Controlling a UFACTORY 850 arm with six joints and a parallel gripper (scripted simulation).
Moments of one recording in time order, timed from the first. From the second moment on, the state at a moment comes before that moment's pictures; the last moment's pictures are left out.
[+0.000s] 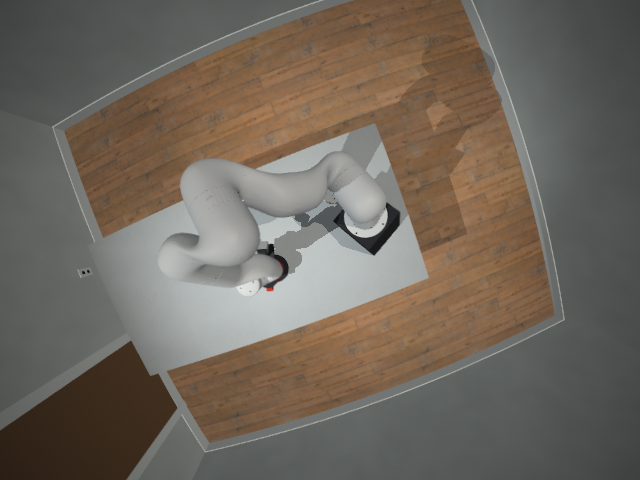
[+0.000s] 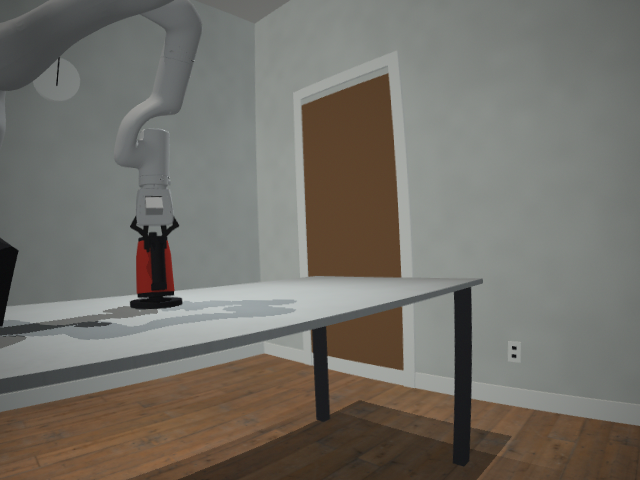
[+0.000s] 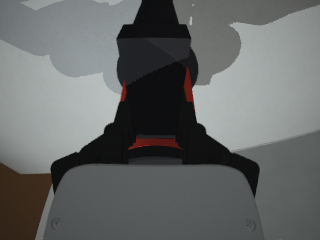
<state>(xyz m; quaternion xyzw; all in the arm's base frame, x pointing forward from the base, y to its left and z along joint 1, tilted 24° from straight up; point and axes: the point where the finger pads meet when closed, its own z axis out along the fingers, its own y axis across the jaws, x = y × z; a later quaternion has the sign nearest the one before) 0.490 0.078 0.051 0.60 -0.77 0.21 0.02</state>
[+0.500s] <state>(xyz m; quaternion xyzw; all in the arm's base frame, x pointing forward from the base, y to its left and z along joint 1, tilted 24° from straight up) 0.490 0.077 0.048 0.60 -0.77 0.21 0.02</state>
